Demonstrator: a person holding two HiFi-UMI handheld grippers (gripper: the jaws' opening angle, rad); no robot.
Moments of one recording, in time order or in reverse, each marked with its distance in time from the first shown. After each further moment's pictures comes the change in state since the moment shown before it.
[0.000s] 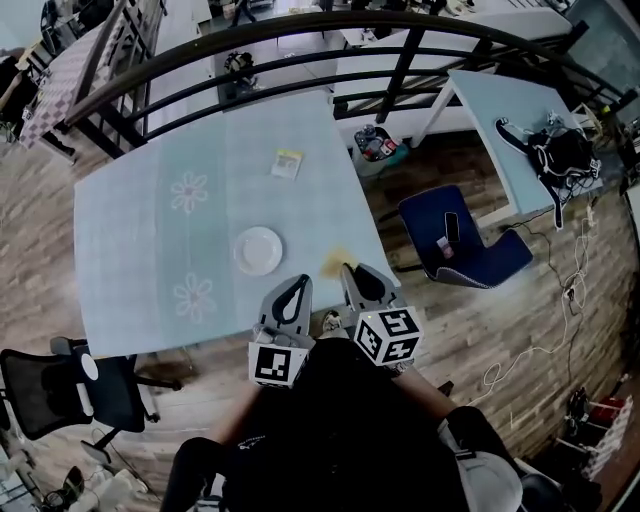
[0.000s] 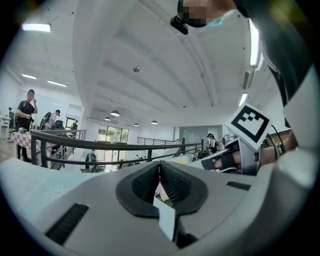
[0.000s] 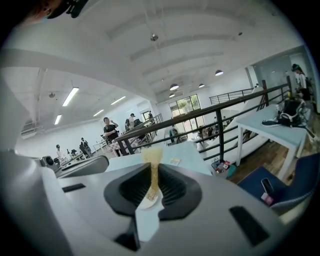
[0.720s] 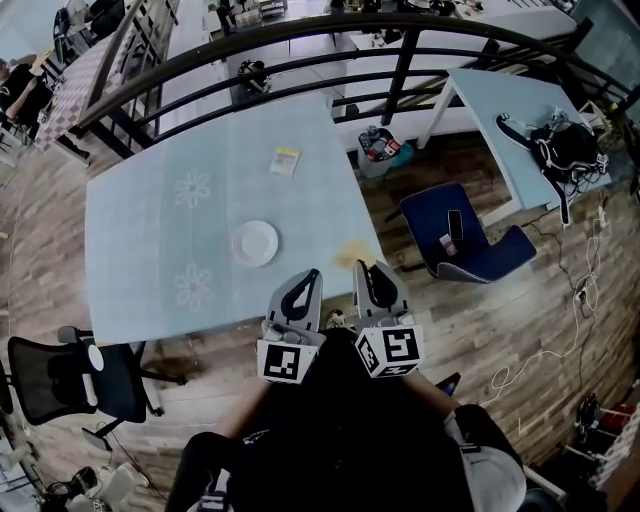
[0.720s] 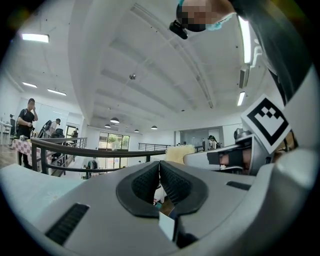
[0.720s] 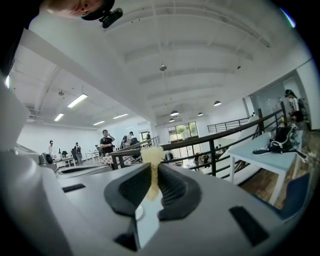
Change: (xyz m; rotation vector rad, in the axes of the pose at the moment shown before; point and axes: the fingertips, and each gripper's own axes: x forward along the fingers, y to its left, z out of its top) left arm 0.002 -0.064 0.012 0.033 -0.048 0.026; right arm -0.077 -0.021 0.034 -0.136 -0.293 -0.073
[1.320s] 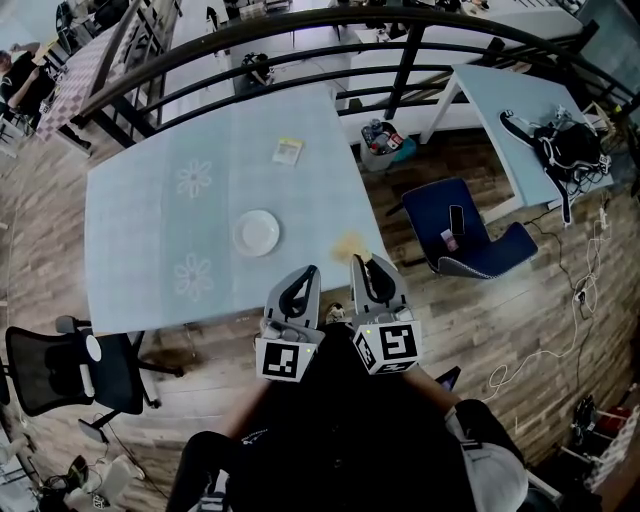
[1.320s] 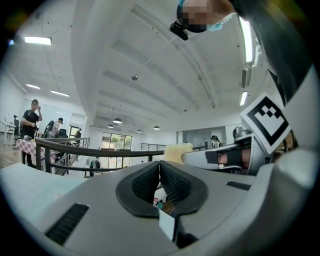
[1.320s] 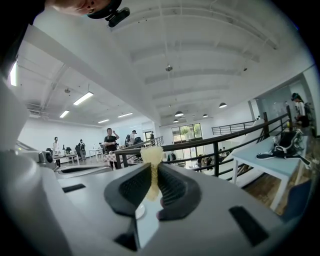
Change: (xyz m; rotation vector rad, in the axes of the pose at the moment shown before) left arm -0.015 -0.003 -0.003 -0.003 -0.007 0.032; right arm -0.006 0.014 -0.003 -0.046 0.000 0.042
